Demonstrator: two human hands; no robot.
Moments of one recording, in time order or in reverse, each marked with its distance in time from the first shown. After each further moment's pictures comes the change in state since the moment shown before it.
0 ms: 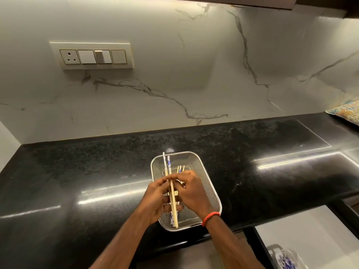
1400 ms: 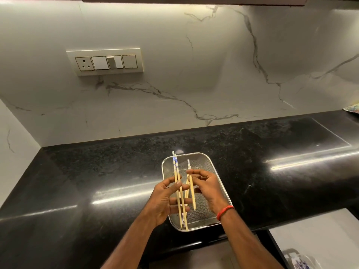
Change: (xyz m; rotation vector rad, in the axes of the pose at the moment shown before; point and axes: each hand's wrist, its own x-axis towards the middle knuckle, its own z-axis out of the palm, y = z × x) left_hand -0.010 0.007 -0.014 0.018 -0.066 0.036; right_hand 0.016 0.016 -0.006 0.615 0.015 0.348
